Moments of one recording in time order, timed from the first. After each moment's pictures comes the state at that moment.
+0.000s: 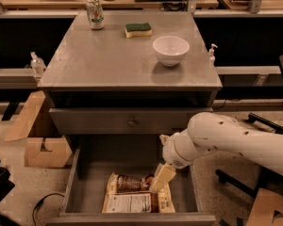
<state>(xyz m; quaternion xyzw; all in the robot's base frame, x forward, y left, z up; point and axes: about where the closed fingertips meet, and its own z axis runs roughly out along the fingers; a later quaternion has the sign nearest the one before) 0.483 -0.063 0.616 -0.60 0.76 0.14 0.23</state>
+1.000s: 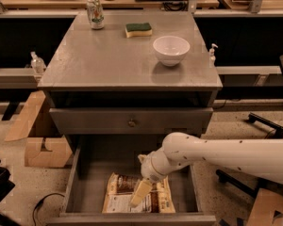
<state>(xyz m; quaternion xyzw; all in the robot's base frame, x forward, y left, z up) 0.475 0.011 0.505 -0.60 0.74 0.23 0.20</state>
